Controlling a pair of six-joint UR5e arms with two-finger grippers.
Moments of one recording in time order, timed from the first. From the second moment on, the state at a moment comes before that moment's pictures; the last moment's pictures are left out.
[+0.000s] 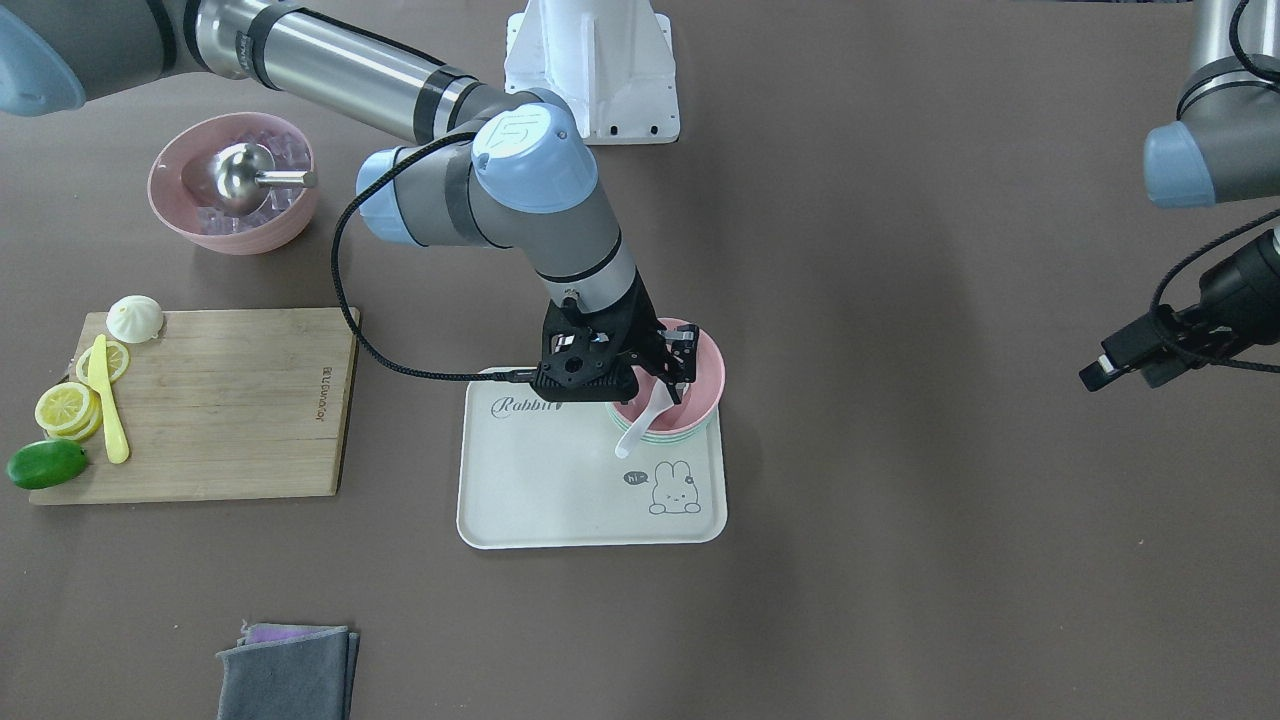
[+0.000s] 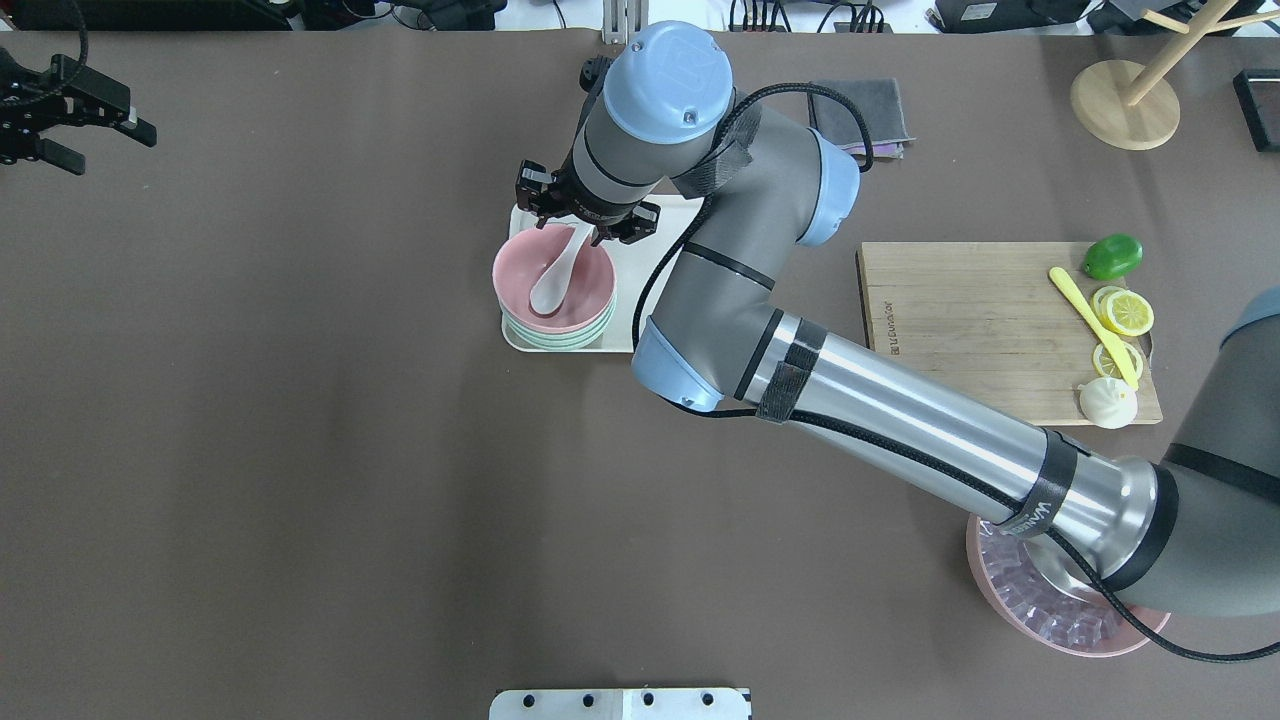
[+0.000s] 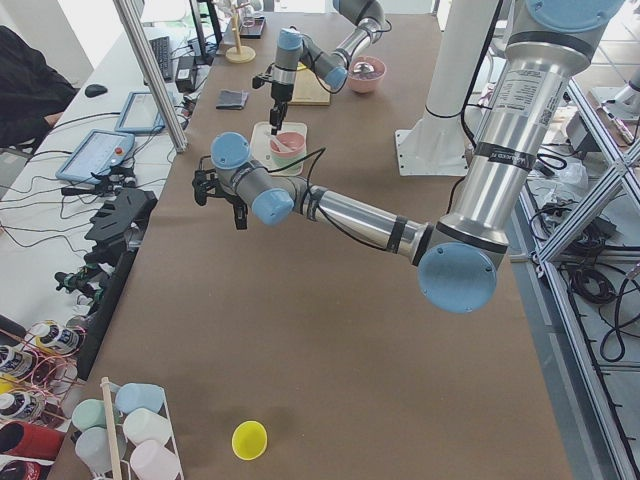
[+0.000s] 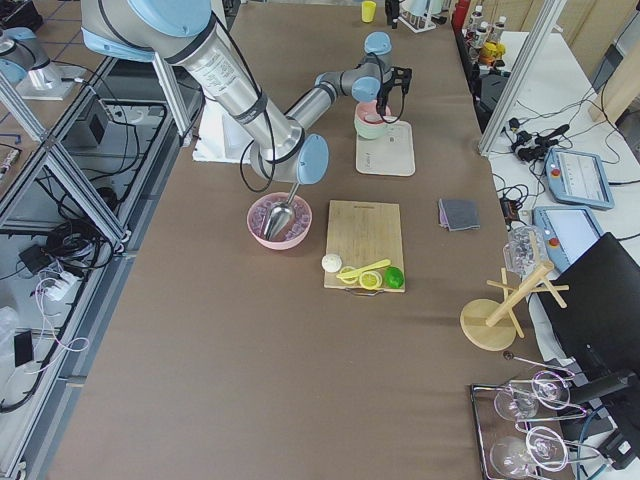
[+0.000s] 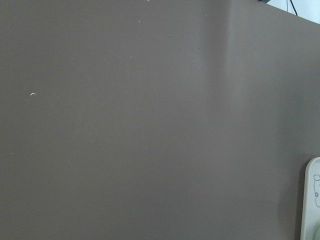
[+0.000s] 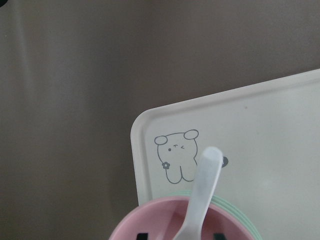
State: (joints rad) left arm -1.26 -1.87 -1.58 -2.02 -2.46 -0.92; right arm 0.65 -0.60 1.27 -1.16 1.93 1.43
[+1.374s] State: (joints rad) left arm -1.55 -1.74 -1.58 -1.72 -2.35 -0.15; right arm 1.37 -1.33 1.71 -1.84 2.28 0.02
